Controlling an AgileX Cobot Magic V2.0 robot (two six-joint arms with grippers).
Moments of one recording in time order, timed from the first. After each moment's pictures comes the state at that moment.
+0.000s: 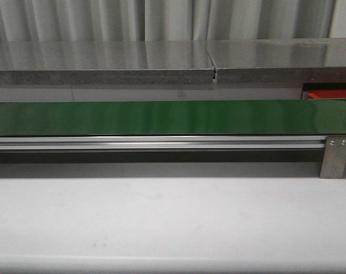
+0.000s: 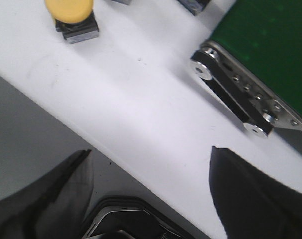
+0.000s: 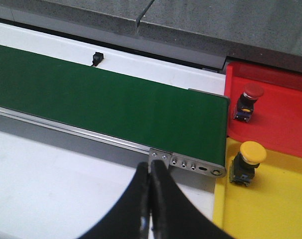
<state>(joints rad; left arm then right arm) 0.63 1.41 -1.08 -0.23 0.97 -0.01 -0.01 0.49 -0.58 0.32 0.56 -0.36</state>
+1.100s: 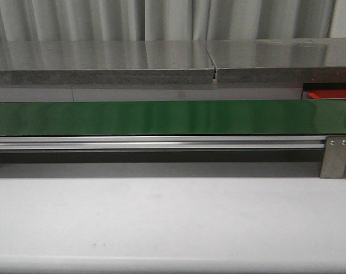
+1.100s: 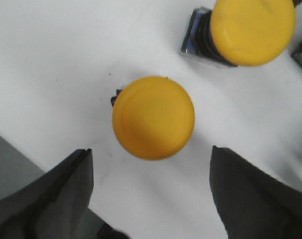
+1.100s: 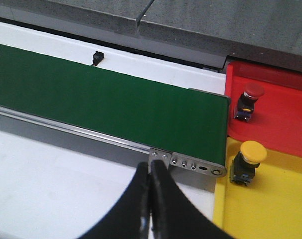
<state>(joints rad) 0.68 1.89 -1.34 -0.14 0.86 -0.01 -0.01 0.49 -0.58 0.32 0.57 -0.36</state>
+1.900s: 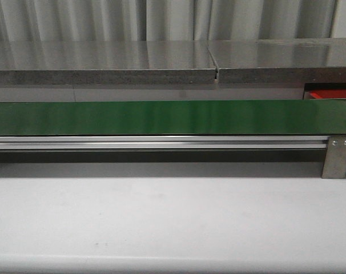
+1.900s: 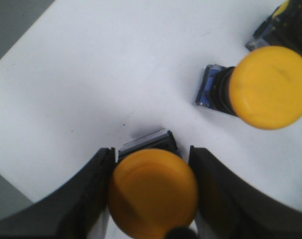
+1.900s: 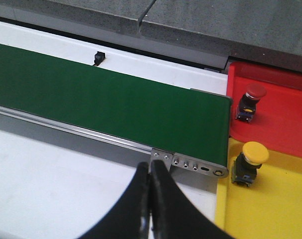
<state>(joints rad) 0.68 1.91 -1.34 -0.13 0.73 0.01 -0.01 0.49 -0.58 0.32 0.57 -0.36</state>
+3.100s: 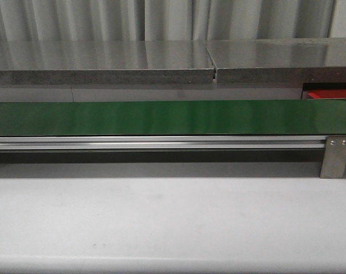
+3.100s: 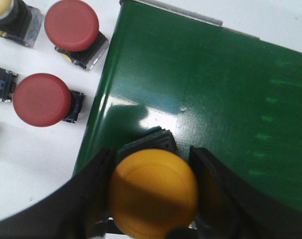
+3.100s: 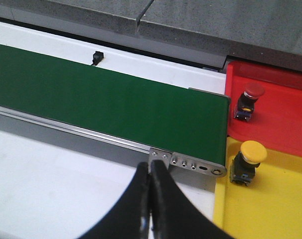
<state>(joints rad) 0.28 1.85 -1.52 -0.17 0.93 0.04 -0.01 0.49 -0.58 0.32 0.57 -0.36</state>
